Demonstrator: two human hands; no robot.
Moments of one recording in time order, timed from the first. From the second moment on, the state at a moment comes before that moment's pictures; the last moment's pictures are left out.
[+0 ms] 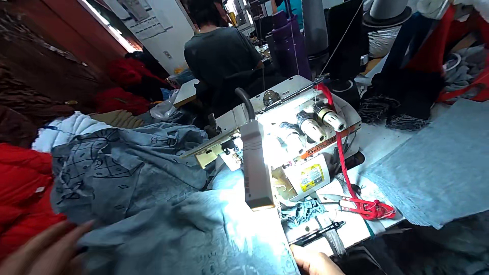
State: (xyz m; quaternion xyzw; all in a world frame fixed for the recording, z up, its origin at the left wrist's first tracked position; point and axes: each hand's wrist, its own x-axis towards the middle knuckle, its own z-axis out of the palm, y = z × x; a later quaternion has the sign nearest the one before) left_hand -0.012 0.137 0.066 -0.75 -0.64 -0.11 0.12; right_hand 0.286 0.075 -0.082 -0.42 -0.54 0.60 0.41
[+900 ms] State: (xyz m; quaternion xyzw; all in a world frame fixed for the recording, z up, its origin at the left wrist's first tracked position) left_hand 0.128 0.151 -0.054 -0.83 -0.47 -0.27 0.15; right_hand 0.295 0.062 -0.089 -0.41 -0.60 0.46 0.50
